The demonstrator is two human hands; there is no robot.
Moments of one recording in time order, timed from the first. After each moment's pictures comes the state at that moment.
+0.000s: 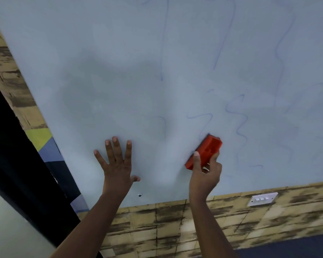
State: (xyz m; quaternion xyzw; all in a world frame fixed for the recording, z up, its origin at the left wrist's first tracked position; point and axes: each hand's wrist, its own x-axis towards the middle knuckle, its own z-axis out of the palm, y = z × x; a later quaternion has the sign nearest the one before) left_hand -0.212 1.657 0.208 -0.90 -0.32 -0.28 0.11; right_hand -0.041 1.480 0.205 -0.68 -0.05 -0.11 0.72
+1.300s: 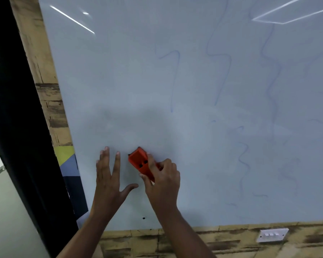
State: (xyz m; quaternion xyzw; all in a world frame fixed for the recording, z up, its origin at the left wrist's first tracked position) left_hand -0.255 1.660 0.242 -0.84 -0.26 -0.48 0.05; right_hand -0.118 1.540 0.267 -0.75 -0.46 -0.29 0.36
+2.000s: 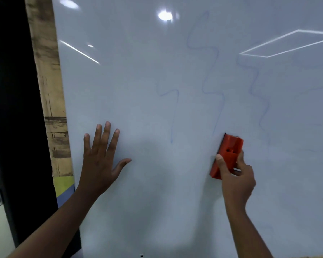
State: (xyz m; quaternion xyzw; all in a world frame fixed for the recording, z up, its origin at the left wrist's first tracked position) left_hand -0.246 1.723 0.389 -0.78 -0.22 -0.53 0.24; right_hand 0.002 1.451 0.386 -0.67 -0.16 -0.22 0.69
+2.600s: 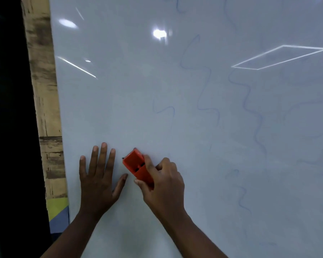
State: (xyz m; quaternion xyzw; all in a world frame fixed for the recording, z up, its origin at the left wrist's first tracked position) left_hand -0.232 1.726 0.378 -0.76 -0.23 -0.56 0.26; right_hand -0.107 1.550 0.410 -0.69 -0.50 -0.38 0.35
